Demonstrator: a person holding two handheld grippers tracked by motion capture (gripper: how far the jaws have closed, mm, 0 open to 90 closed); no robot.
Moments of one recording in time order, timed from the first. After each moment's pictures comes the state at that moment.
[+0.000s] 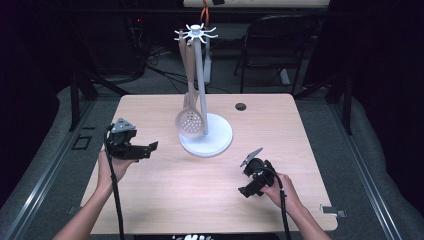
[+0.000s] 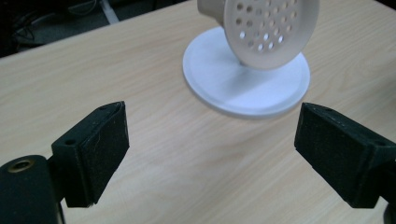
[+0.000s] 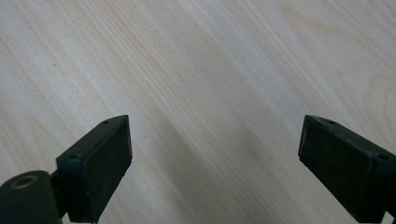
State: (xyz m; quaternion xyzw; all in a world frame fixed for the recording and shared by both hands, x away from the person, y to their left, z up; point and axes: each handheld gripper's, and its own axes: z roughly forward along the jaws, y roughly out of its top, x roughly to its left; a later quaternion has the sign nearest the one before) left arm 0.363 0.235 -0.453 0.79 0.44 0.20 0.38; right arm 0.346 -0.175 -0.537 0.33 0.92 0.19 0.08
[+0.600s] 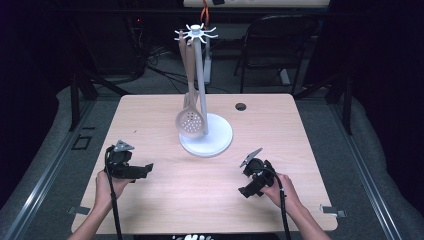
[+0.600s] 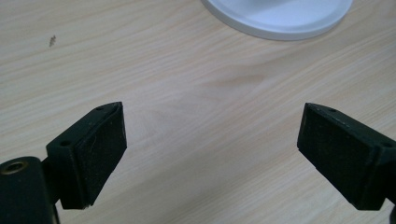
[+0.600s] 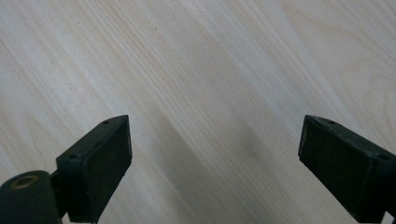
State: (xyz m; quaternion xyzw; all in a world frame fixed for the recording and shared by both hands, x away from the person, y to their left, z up) left arm 0.345 0.248 -0.511 0.80 0.48 0.16 0.32; right arm 0.346 -0.175 -0.537 0.33 0.92 0.18 0.09
